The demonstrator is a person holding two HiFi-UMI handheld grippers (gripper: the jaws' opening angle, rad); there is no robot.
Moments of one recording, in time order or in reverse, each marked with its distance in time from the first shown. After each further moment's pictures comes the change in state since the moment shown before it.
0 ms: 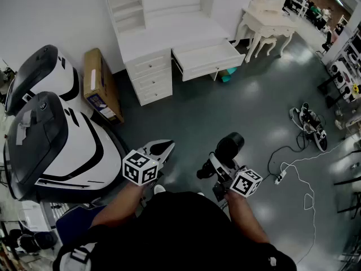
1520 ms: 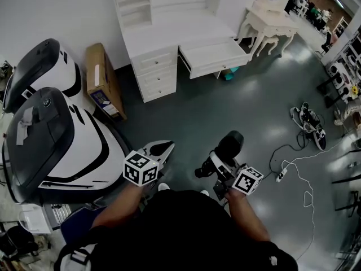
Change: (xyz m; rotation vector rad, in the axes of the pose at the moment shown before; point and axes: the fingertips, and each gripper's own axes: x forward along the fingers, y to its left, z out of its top) left arm -0.051 0.048 -0.019 -0.029 0.004 -0.008; right arm 0.051 0.040 -0.035 0.040 0.007 0.043
